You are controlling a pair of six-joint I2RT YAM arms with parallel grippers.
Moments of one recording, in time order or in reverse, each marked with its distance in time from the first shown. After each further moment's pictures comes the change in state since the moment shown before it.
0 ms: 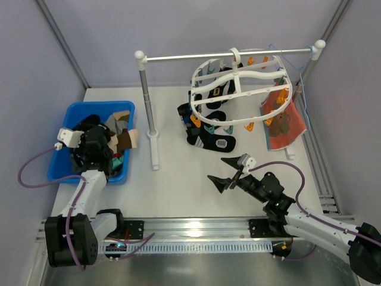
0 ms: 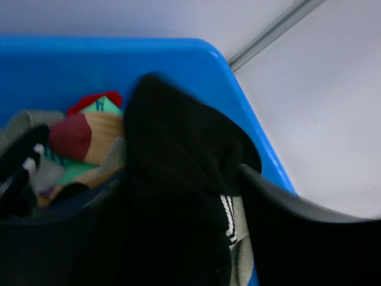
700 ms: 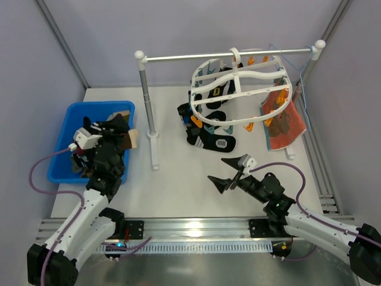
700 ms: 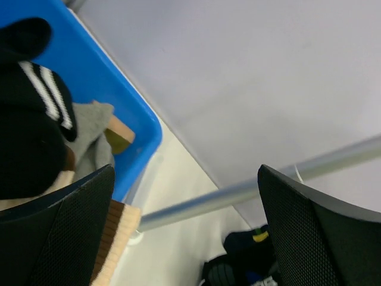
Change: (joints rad) left arm -0.356 -0.294 -0.071 0.035 0.032 -0.056; right arm 0.000 -0.018 -0.010 0.001 -0.004 0.000
